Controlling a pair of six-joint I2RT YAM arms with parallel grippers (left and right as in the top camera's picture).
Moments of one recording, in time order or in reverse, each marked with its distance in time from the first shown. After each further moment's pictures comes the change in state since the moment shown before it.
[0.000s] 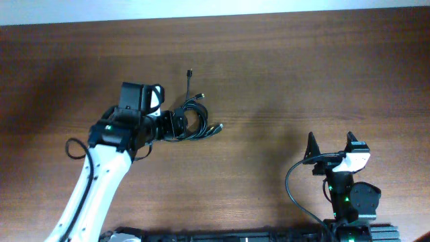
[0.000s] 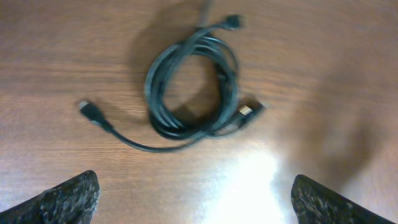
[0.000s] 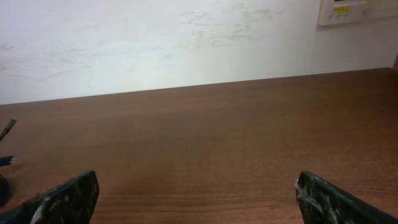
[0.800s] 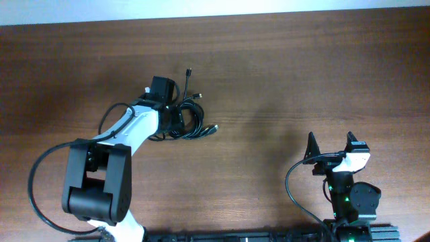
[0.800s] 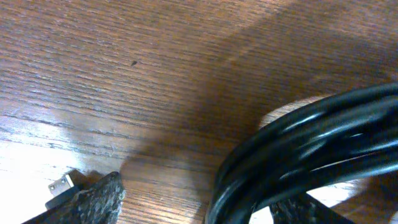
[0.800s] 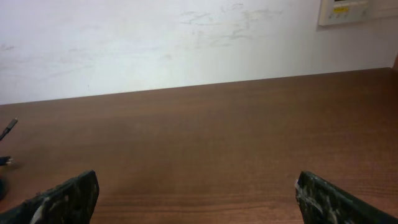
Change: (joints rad) left arm -0.005 0.528 0.002 0.288 -0.252 -0.065; right arm 0.000 0.000 0.000 0.000 0.000 0.000
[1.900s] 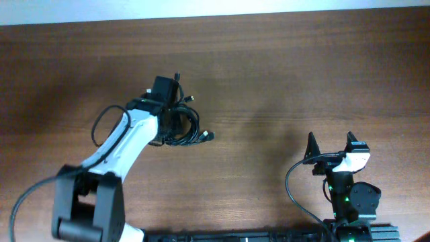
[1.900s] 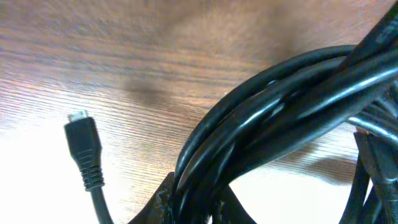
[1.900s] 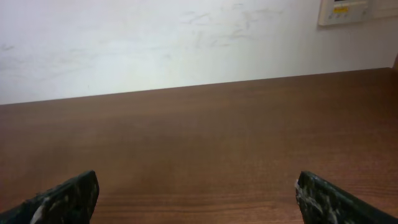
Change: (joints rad) left arm -0.055 -0.169 0.031 -0.247 -0.011 0.000; right arm 0.000 0.000 0.000 0.000 0.000 0.000
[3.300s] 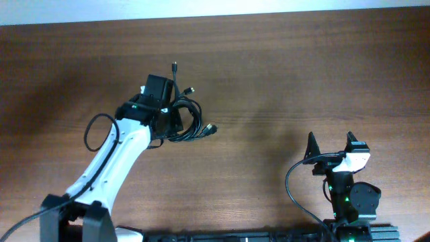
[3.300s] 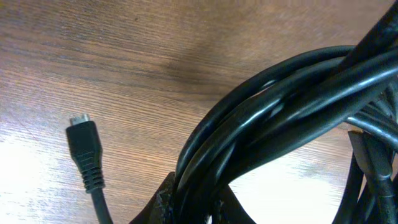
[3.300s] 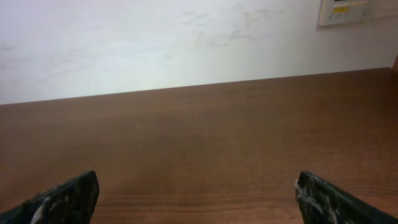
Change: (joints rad) left arm -0.002 -0.138 0.000 -0.024 0.077 -0.080; right arm 0.000 0.000 0.000 0.000 0.000 0.000
